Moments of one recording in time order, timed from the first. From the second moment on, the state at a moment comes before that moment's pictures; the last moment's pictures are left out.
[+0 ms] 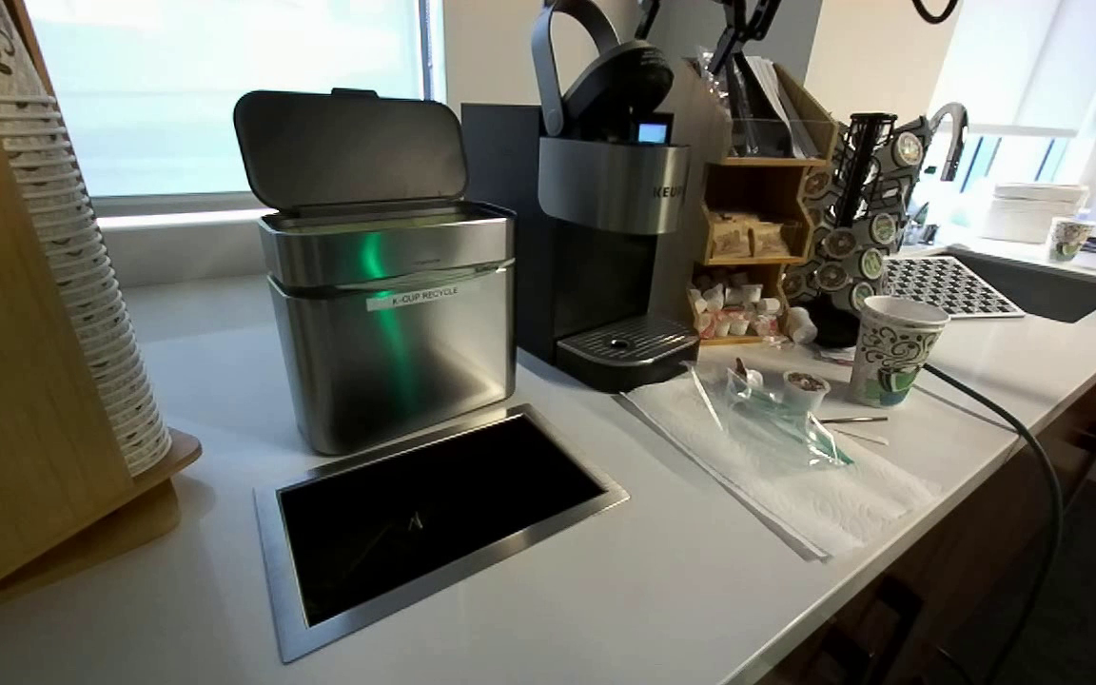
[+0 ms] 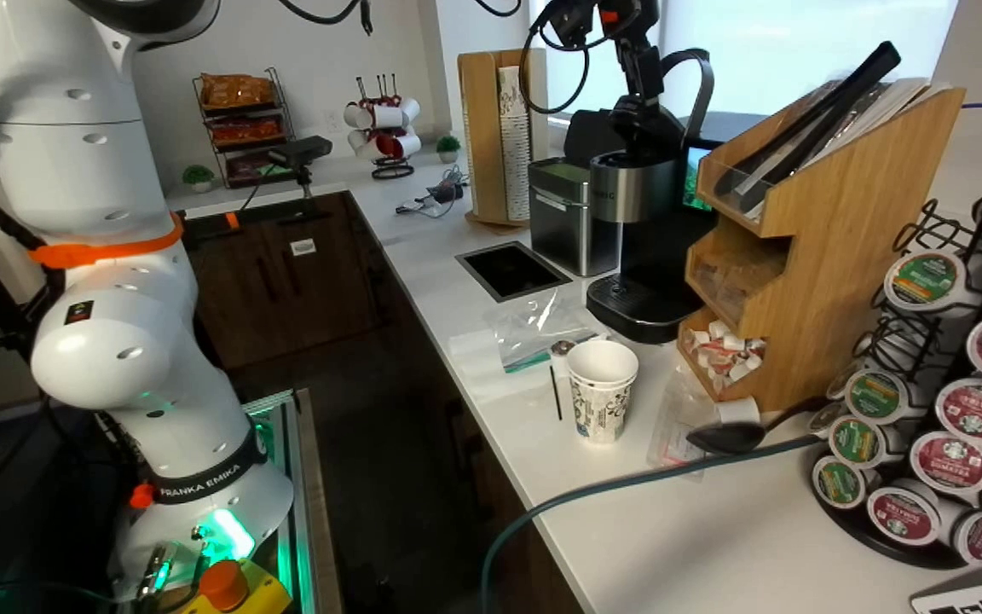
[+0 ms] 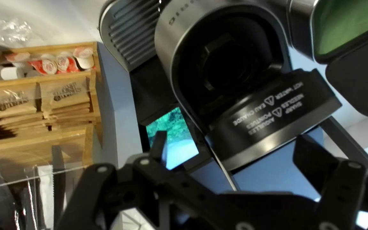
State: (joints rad) arm 0.01 0.13 -0.01 -1.55 0.11 2.09 0.40
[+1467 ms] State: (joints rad) arm 0.04 0.57 -0.03 -0.89 0.01 2.24 0.25
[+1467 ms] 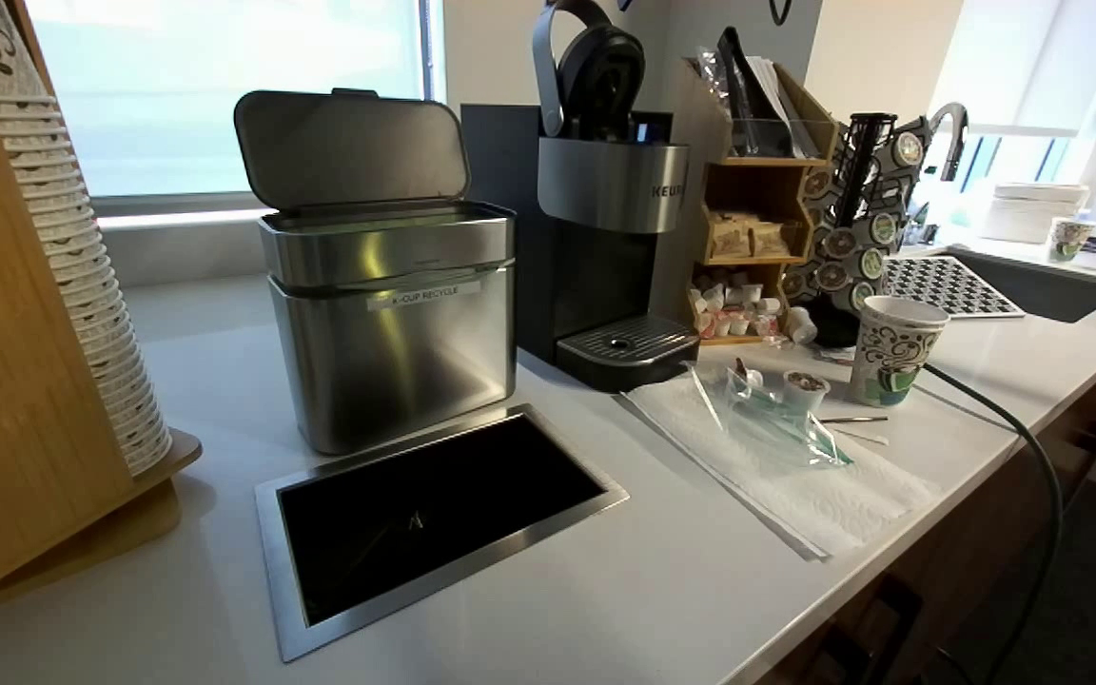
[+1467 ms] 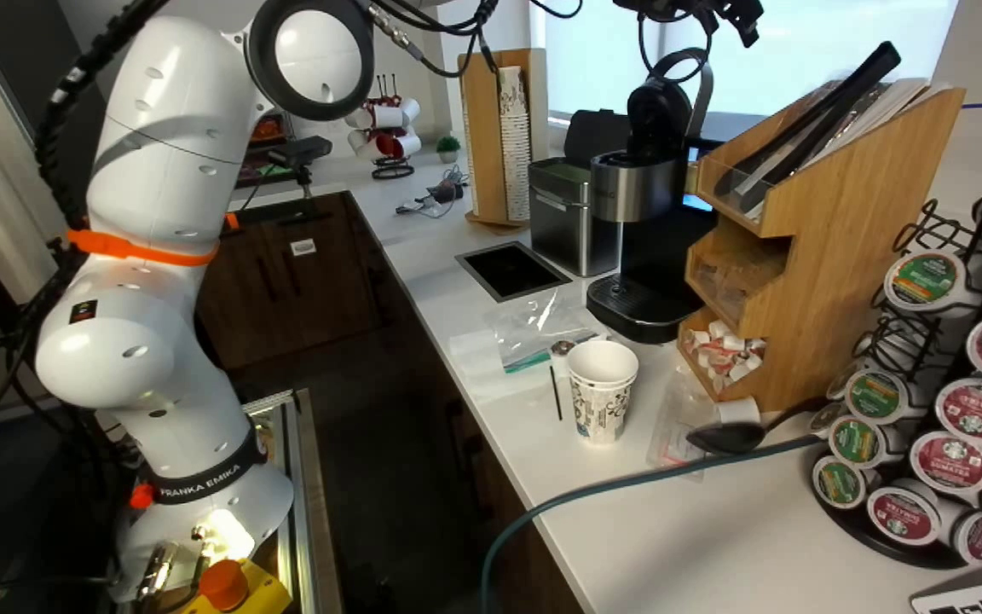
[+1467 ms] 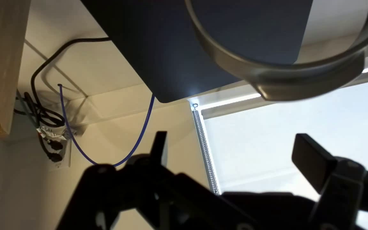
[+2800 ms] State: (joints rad) arm -0.01 0.66 0.00 -0.63 0.09 1.78 0.25
